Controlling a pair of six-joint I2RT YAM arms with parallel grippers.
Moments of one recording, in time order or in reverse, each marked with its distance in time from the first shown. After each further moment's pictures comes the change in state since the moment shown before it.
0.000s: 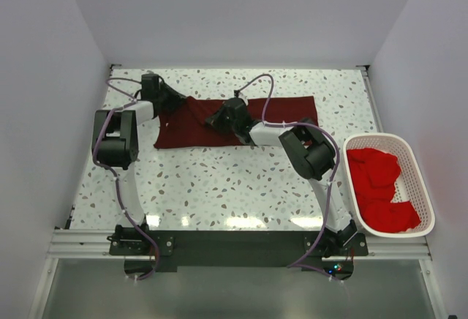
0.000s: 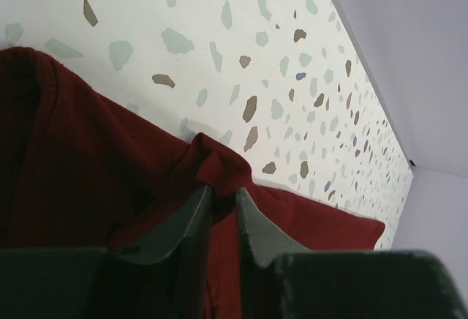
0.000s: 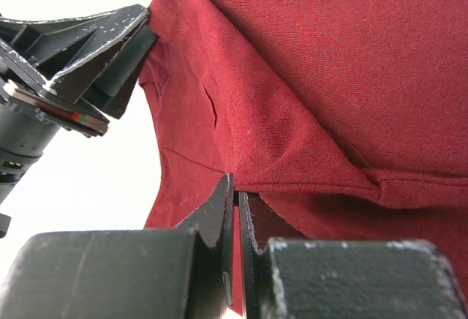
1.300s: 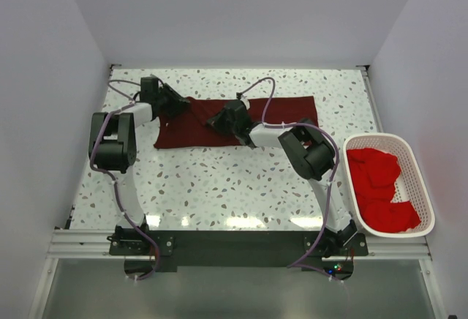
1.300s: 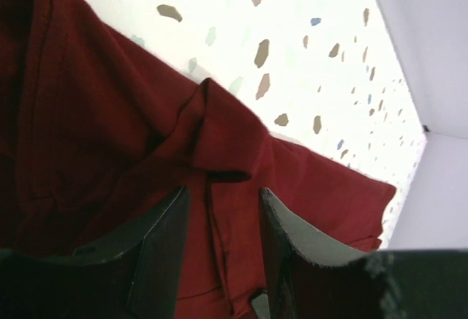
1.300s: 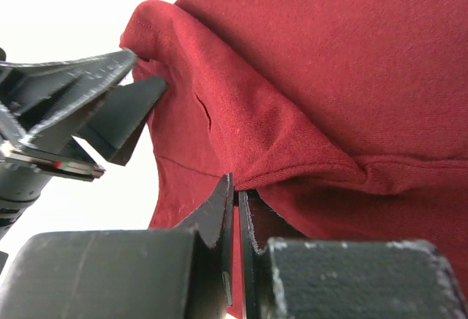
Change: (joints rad) left arm 0.000 -0.048 -0.041 -0.096 0.068 0.062; right arm 0.006 0.000 -0.023 0.009 0.044 0.060
